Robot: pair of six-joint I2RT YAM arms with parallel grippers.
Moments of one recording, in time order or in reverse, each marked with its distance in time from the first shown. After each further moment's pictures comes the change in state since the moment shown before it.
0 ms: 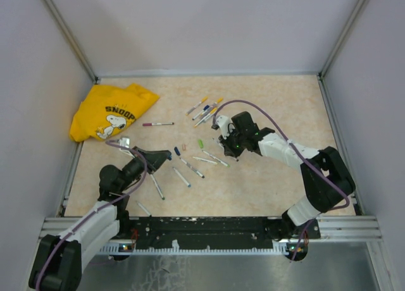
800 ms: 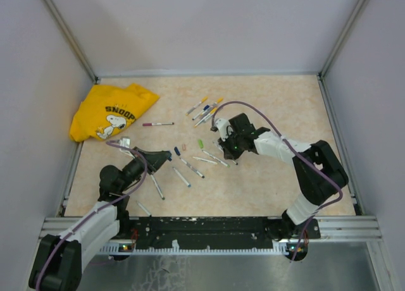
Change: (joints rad) left arm 0.000 0.000 -0.008 0.000 0.004 -0.007; right arm 0.003 0.071 0.013 -0.014 -0.006 0.035
